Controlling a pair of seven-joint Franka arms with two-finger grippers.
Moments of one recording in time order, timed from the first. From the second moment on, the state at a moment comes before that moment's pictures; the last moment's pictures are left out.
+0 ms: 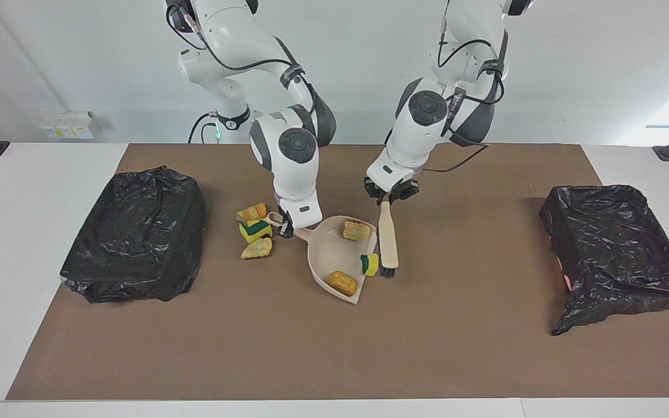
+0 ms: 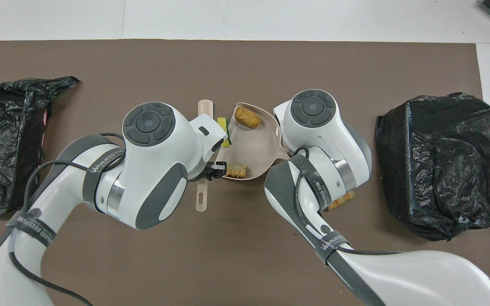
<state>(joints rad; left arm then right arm) -0.48 0.18 -0.11 -1.82 -0.14 1.94 -0.48 0.37 0.36 0.07 -1.71 -0.10 1.93 -0.69</state>
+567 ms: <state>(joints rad) -0.51 0.15 -0.11 -1.87 -0.14 1.94 -0.58 0.36 0.35 0.07 -1.72 -0.10 1.93 -0.69</state>
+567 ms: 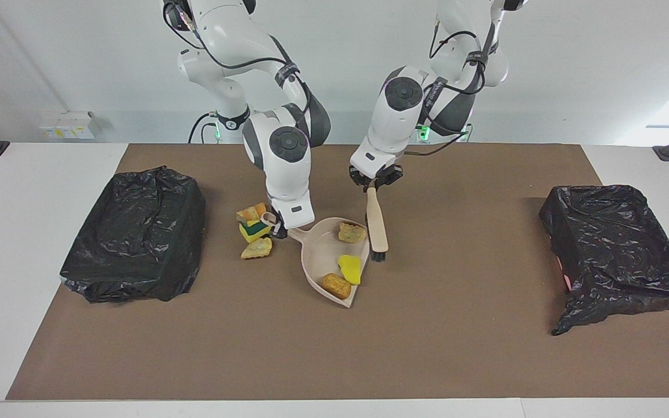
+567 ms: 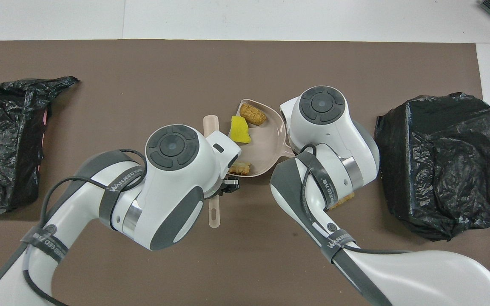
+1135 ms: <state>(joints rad) -0.47 0.06 -0.12 -2.06 -0.14 1.99 -0.70 0.25 0.27 0.06 -1.71 -0.10 1.93 -0.70</state>
